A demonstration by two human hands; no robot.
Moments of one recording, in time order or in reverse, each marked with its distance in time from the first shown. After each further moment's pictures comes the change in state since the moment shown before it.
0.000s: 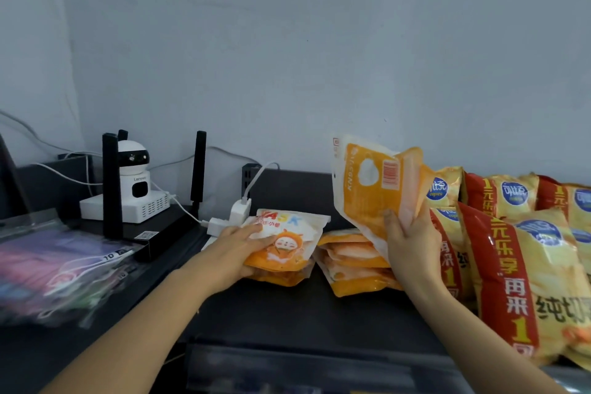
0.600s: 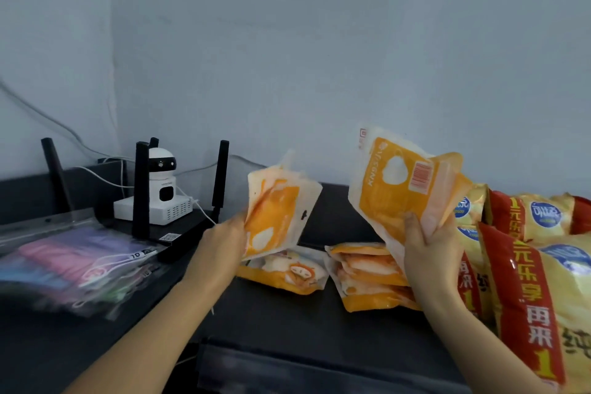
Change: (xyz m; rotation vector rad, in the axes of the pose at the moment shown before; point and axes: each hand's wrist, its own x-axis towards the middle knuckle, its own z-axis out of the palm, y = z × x) left_hand -0.023 0.016 -0.023 0.031 0.635 -0.275; right_hand 0.008 -0.009 0.001 0.131 0.077 -0.003
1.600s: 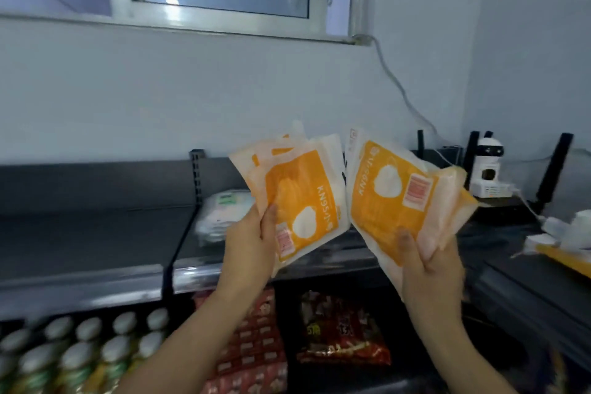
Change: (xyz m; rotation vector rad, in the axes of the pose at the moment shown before) left_hand -0.322 0.111 -0.290 0.229 0.708 -0.820; right_hand -0.243 -0.130 -0.039 0.916 -0.991 -0.012
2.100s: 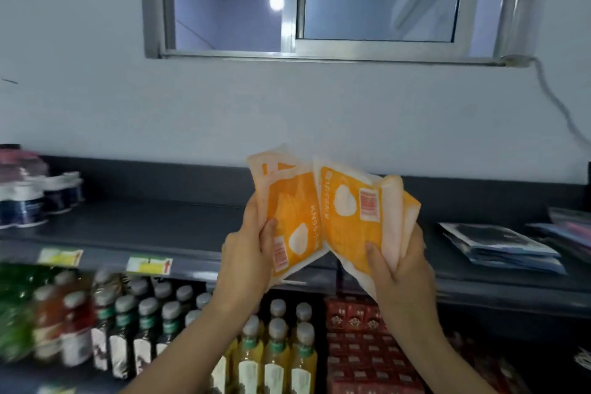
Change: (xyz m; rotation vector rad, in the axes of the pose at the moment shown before) left_hand -0.016 -0.078 -0.259 0.250 0.182 0.033; right_hand -0.134 -0.122 0.194 -0.004 -0.453 -0.107
